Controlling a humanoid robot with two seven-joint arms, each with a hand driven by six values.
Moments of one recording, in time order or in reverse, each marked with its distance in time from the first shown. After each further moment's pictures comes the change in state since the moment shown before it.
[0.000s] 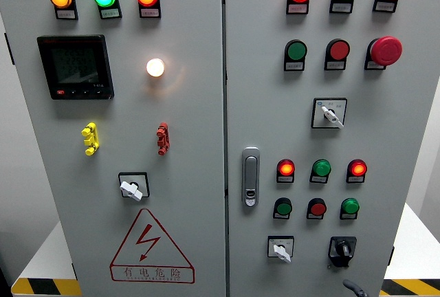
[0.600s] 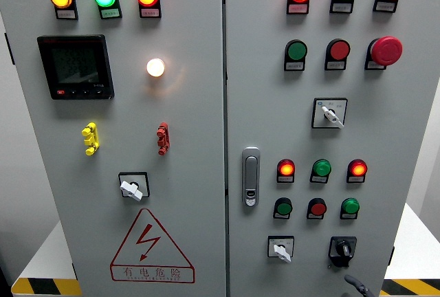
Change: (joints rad) left arm -0.001 0.000 0.000 0.000 0.000 0.000 0.000; right arm 0.031 0.000 0.013 -0.046 -0.005 -0.009 0.002
